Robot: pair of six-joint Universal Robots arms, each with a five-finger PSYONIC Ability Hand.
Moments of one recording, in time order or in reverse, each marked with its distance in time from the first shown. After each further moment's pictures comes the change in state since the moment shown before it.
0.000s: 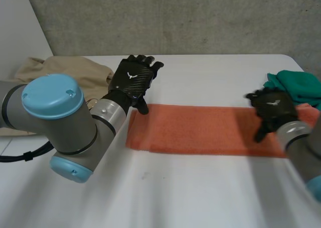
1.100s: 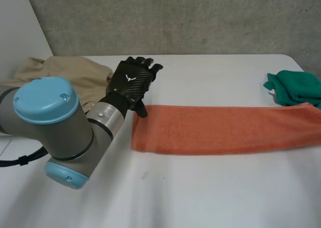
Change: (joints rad) left arm 0.002 0.048 -0.057 0.003 -0.001 0.013; right arm -0.655 0.198 -0.211 -0.026 -0.301 -0.407; left_hand 0.000 0.000 0.000 0.000 0.000; right_hand 0.895 0.967 0.980 0.989 0.920
